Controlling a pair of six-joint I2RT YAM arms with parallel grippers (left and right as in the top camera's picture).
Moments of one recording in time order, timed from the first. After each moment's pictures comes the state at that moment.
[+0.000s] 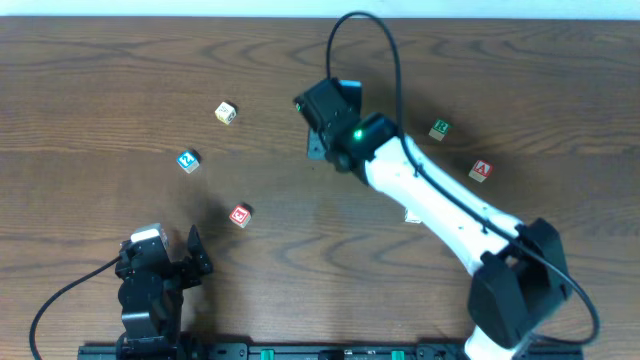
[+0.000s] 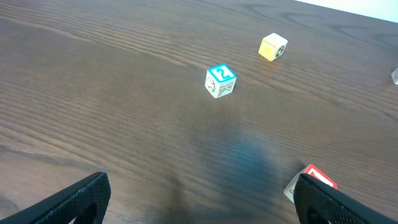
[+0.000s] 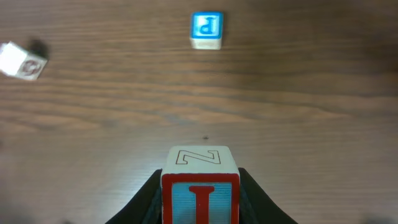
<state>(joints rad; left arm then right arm) 0.07 0.01 0.16 -0.61 -0.08 -0.17 0.67 1.89 1.59 -0.81 0.26 0.71</state>
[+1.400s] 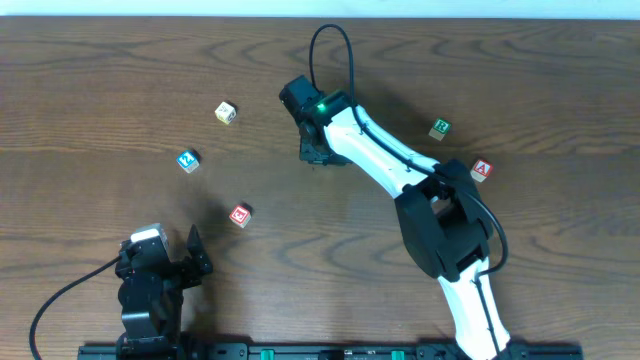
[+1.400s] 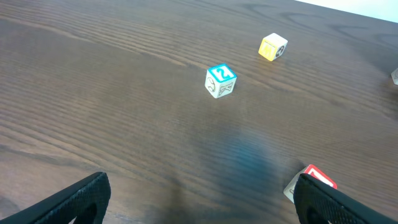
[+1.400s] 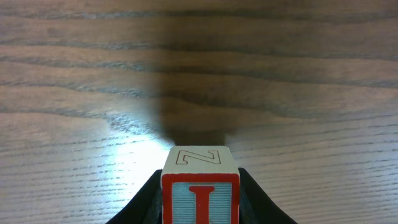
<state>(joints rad) 0.07 0.01 0.16 -0.61 -0.08 -0.17 0.63 2.28 1.83 -0.98 0.18 0.72</state>
